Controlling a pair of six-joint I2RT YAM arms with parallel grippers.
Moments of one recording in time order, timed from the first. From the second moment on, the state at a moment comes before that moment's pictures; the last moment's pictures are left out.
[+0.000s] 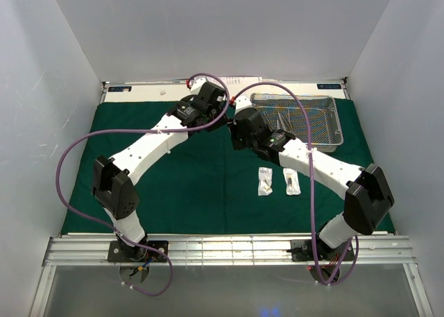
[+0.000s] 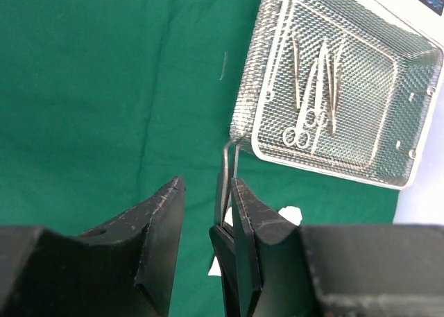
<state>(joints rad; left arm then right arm) -0.69 1.74 1.67 -0.71 -0.29 -0.92 0.82 1.54 1.22 -0.29 0.24 0.27</state>
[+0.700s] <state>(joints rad) -0.70 1.64 1.52 -0.57 -0.31 -1.00 0.83 1.54 1.22 -0.29 0.21 0.34</state>
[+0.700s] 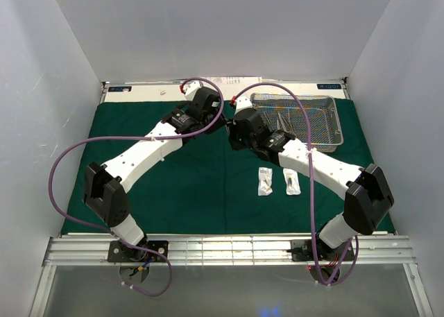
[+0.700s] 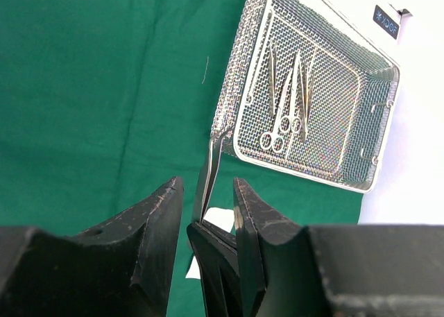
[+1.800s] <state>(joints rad) -0.70 1.58 1.33 -0.34 -0.29 -0.96 0.80 1.54 1.22 -0.25 0.10 0.42</state>
